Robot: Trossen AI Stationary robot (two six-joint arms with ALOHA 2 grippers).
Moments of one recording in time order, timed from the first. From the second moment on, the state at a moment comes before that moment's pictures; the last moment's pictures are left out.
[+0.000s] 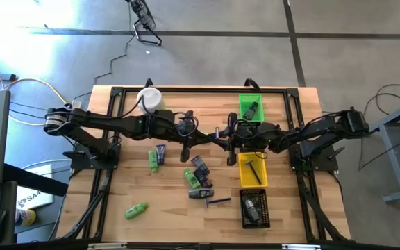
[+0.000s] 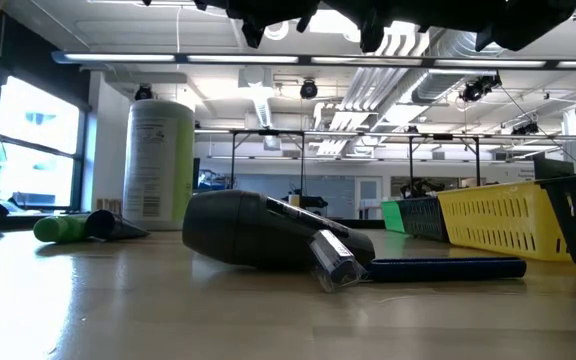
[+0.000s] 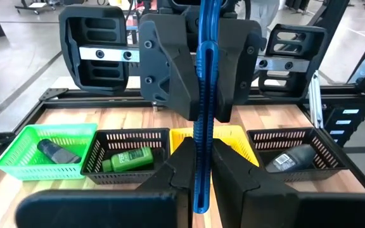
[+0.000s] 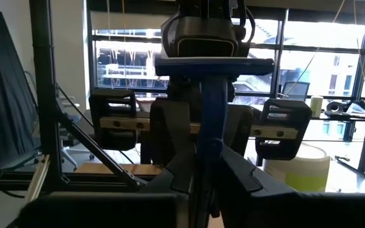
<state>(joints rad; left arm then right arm) 0.01 1.38 1.05 0.14 0.05 0.00 0.07 1.42 0.66 0.97 0.08 -0.05</state>
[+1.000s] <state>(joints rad) 0.01 1.34 1.05 0.10 -0.04 0.05 0.13 1.19 0.67 0.50 0.38 0.00</state>
